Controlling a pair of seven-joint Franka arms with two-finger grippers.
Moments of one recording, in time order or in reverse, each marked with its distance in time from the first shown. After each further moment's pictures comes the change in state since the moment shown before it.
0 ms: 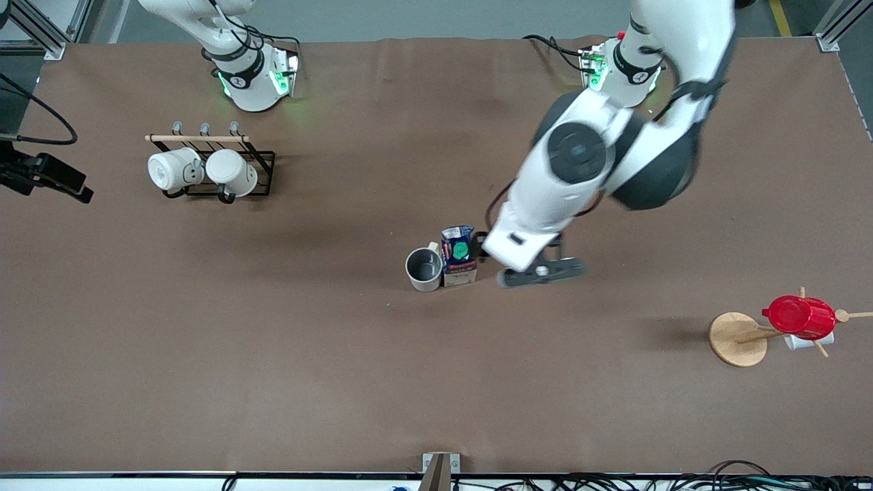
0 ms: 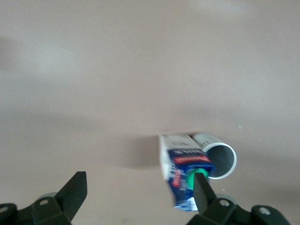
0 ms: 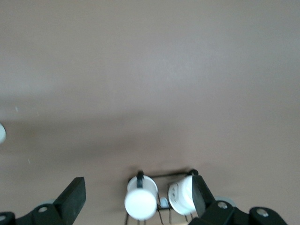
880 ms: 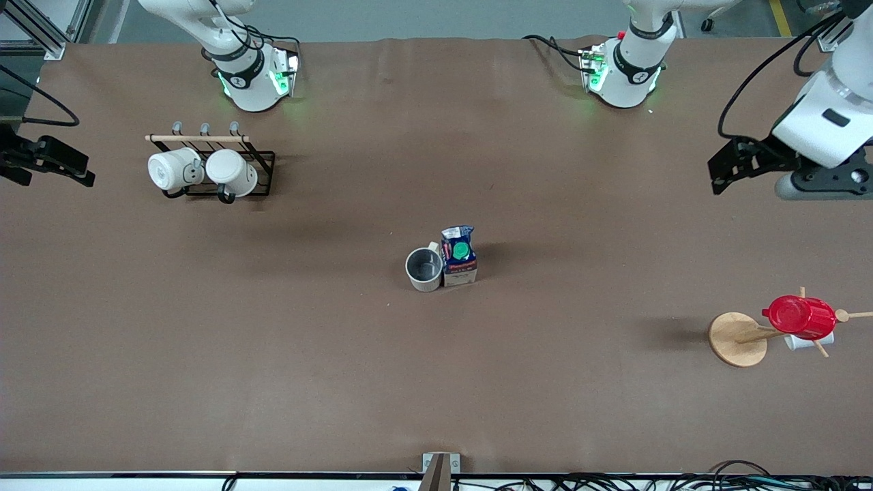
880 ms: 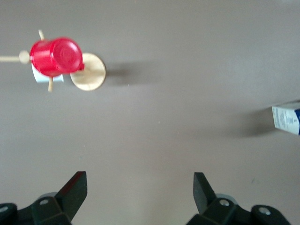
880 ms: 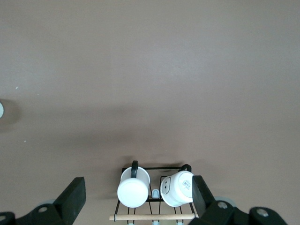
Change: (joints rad) left arm 0.309 -0.432 0.085 -0.210 0.024 -0.267 0.595; right arm 0.004 0.000 0.001 0.025 0.010 -0.032 -0.076
